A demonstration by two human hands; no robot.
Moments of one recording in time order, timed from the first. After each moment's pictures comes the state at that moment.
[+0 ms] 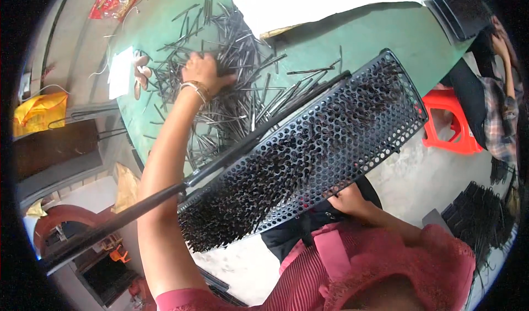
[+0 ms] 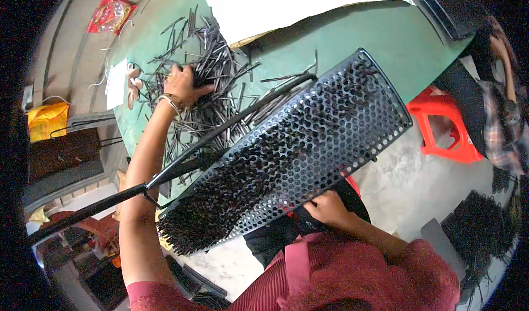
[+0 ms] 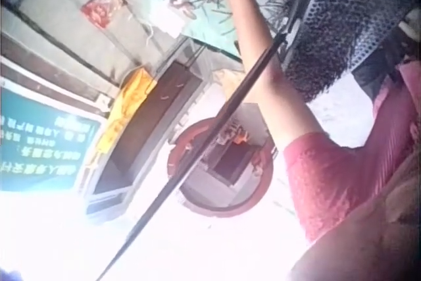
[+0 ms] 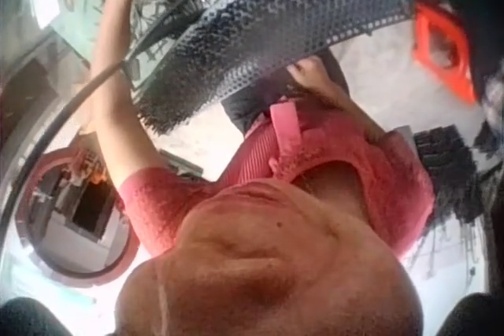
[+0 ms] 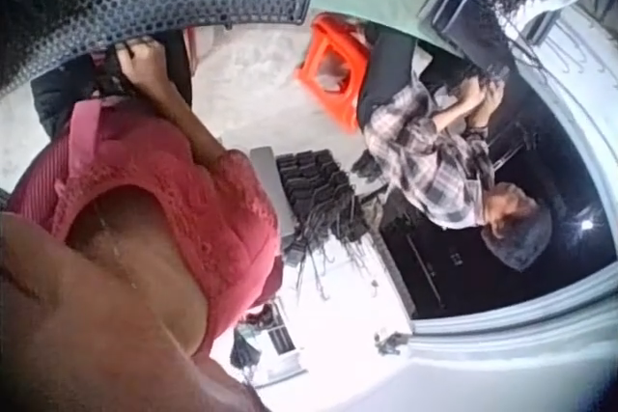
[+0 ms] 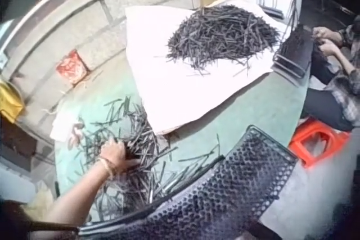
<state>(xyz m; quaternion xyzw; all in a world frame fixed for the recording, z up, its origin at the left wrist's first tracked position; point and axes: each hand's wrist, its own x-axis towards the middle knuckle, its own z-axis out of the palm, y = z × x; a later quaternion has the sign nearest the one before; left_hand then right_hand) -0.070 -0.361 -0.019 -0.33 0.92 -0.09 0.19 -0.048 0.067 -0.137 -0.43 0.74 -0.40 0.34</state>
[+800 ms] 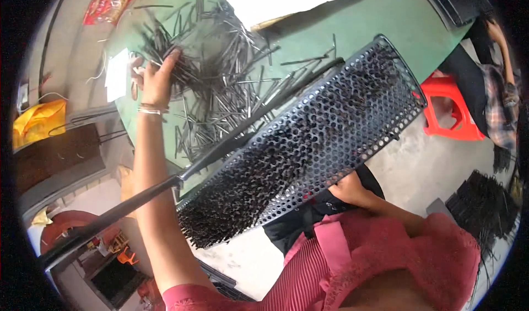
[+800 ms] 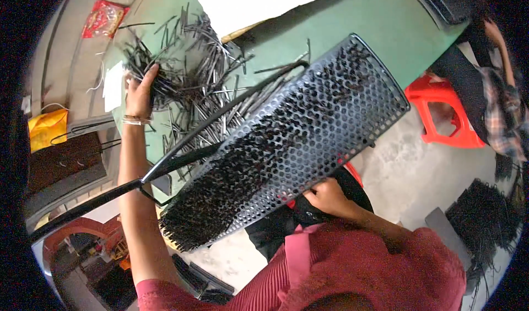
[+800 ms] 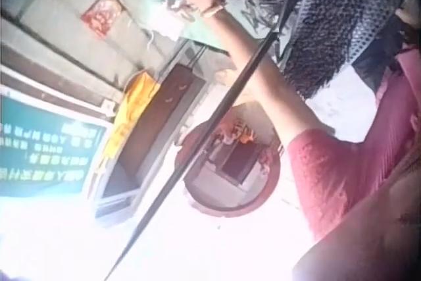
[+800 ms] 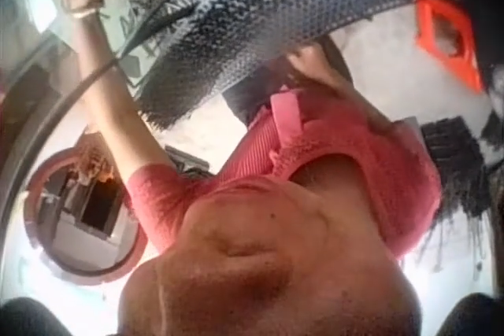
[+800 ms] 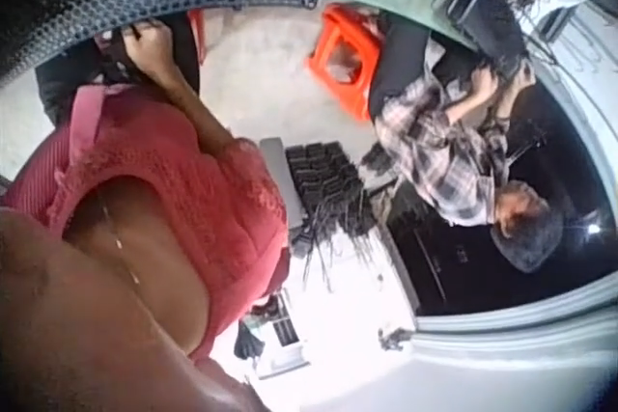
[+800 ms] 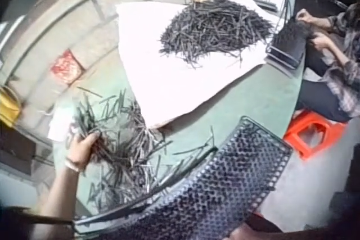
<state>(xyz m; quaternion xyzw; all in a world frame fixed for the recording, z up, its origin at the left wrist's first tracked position) -0.006 -0.408 0.008 -0.39 0.77 0.47 -0.20 -0.045 0.061 -0.131 -0.36 0.72 -0.42 0.41</state>
